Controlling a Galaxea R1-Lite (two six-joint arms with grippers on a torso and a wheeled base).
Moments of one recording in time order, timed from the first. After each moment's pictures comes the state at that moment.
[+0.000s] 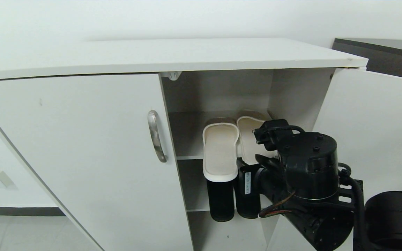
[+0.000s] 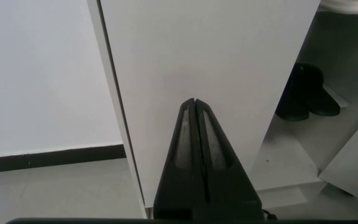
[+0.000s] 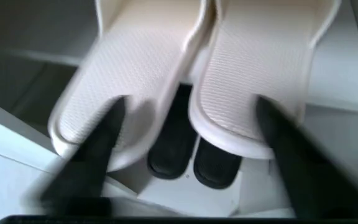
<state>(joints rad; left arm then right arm) 0.00 0.00 0.00 0.00 -0.06 0.00 0.98 1.74 -0.89 -0.58 -0.64 0.24</state>
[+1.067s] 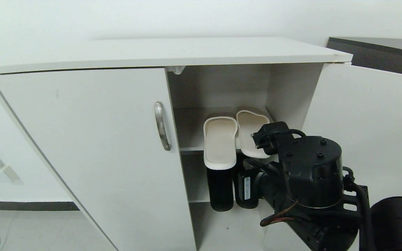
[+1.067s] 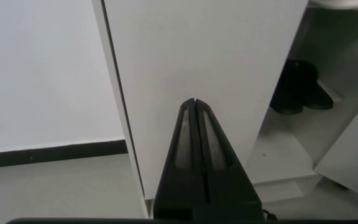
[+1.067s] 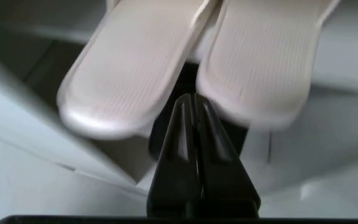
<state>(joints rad) 0.00 0.00 0.00 0.00 -0.06 0.00 1.00 1.73 -0.88 -0.58 -0.65 0.23</state>
